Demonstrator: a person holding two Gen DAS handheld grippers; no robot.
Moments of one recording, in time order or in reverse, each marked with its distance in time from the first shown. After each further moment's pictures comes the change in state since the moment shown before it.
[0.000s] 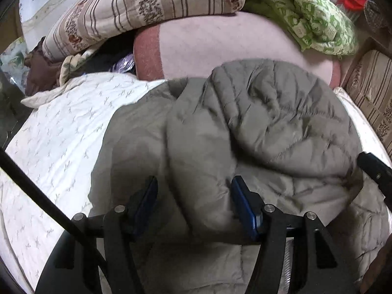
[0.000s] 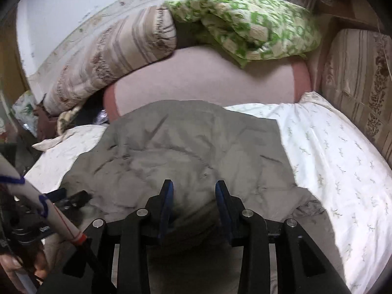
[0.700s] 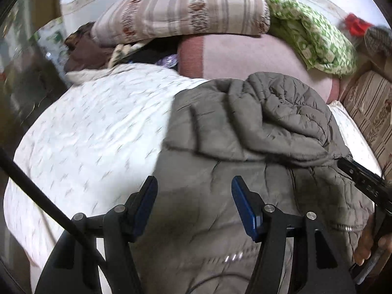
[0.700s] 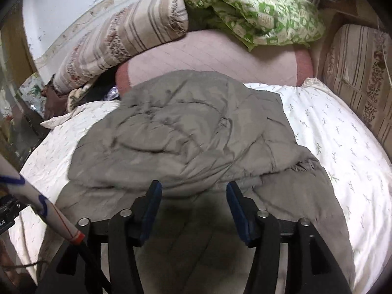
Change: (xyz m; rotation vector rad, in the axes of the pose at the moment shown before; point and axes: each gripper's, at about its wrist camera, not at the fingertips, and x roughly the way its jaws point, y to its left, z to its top) left arm -0.144 0.088 -0.084 -0.137 -0.038 0.032; right arm -0.041 0.017 -0.044 -0.023 0.074 0.012
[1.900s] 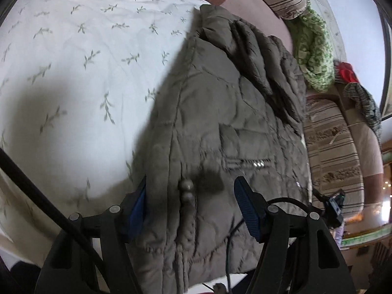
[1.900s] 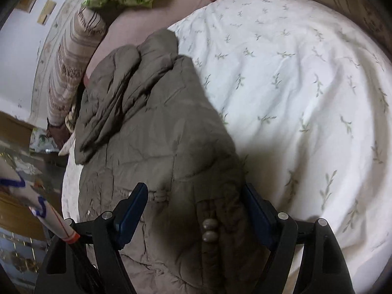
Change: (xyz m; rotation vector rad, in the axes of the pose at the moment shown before) left arm 0.048 0.141 -0.114 -0.377 0.377 -0.569; right arm -0.066 -0.186 -0.111 0.478 0.287 0.190
